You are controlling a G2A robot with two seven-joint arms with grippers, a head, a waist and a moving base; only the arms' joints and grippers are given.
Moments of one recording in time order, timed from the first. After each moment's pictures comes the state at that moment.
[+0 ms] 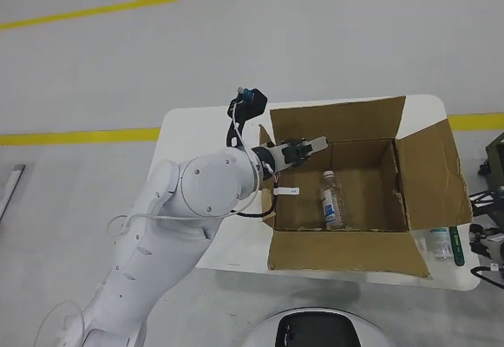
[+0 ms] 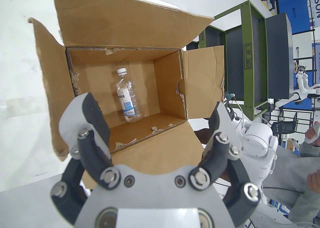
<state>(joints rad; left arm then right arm) 0.48 -1.24 -0.88 -1.83 0.36 0.73 -1.01 -1.65 -1.03 1.93 -2.05 -0.97 -0.18 1.23</state>
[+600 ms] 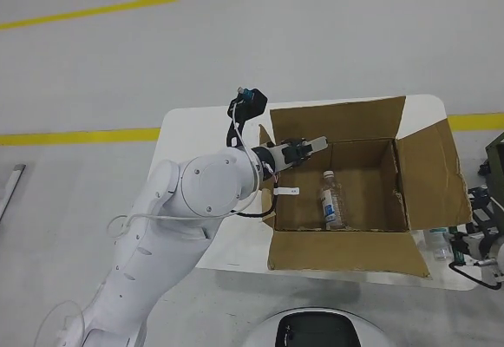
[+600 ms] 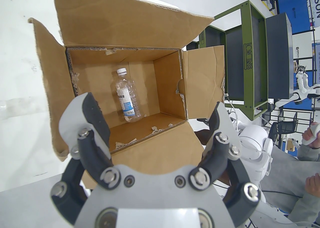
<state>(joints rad) 0.48 -1.24 -0.88 -1.83 0.36 0.73 -1.01 -1.60 -1.03 1.81 -2.05 -1.06 -0.04 1.23</state>
